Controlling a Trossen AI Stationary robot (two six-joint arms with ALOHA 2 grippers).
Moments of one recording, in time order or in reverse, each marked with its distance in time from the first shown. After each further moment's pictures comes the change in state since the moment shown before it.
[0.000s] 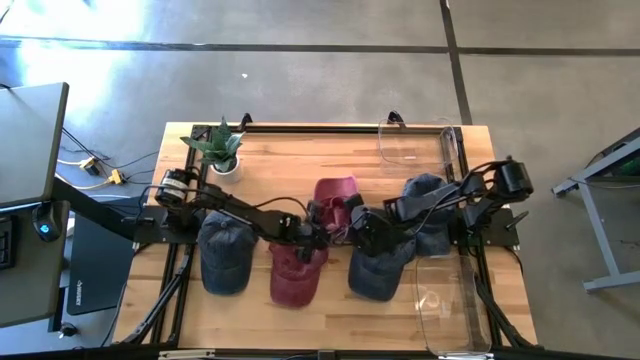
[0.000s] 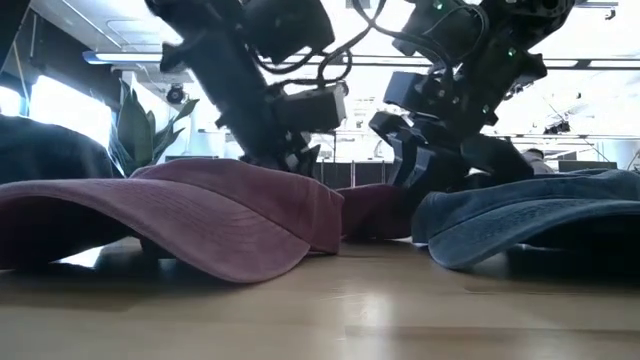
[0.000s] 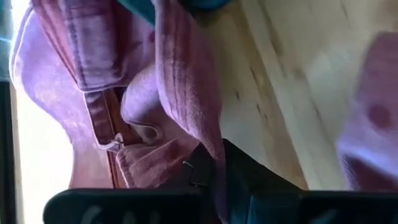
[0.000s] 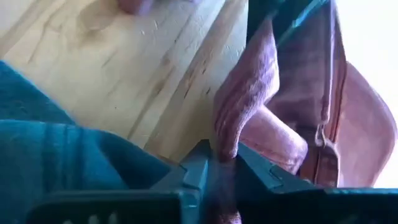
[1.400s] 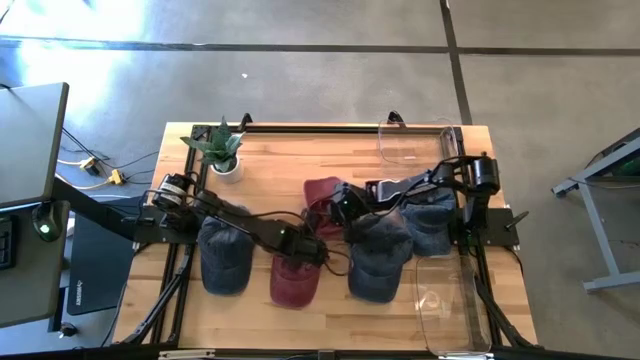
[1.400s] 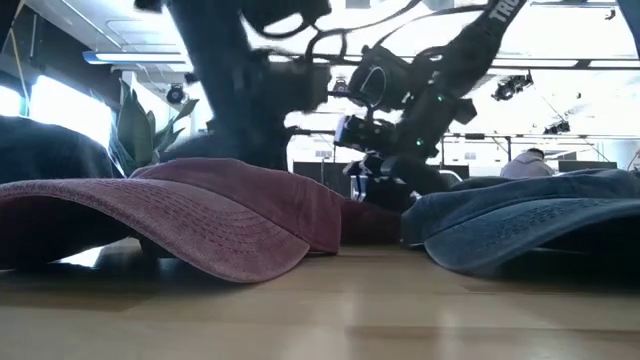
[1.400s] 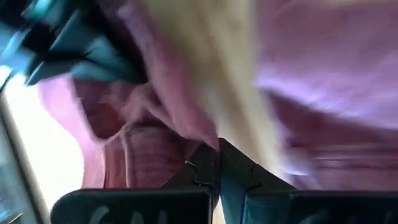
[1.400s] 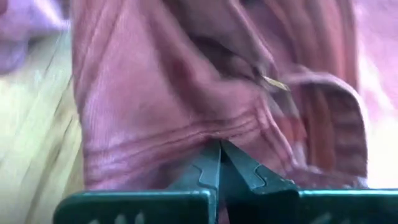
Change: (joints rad) left arm -0.091 -0.001 0.166 -0.437 -0.019 -0.109; right arm -0.203 0.234 0.159 -0.010 -0.203 0.166
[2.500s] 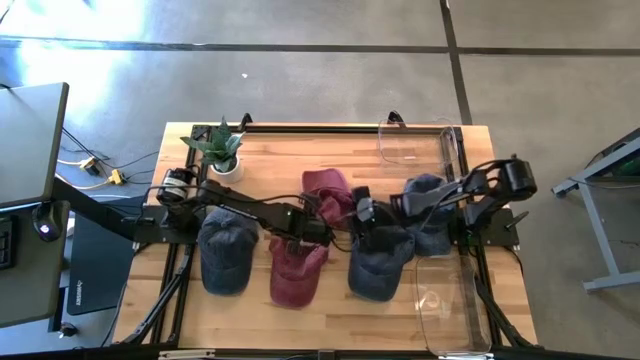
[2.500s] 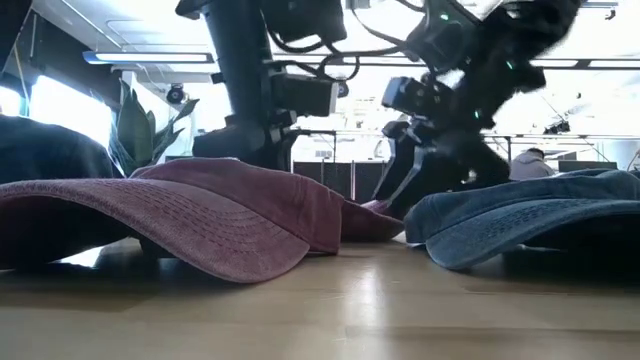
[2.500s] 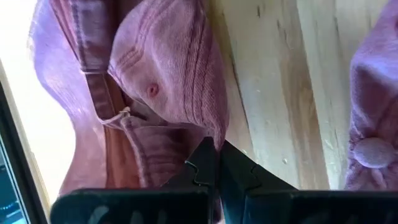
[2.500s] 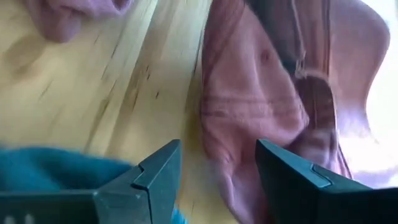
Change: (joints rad) left arm 0.116 0.008 0.052 -0.097 0.020 -0.088; right arm 0.161 -0.265 -0.263 0.206 0.247 0.017
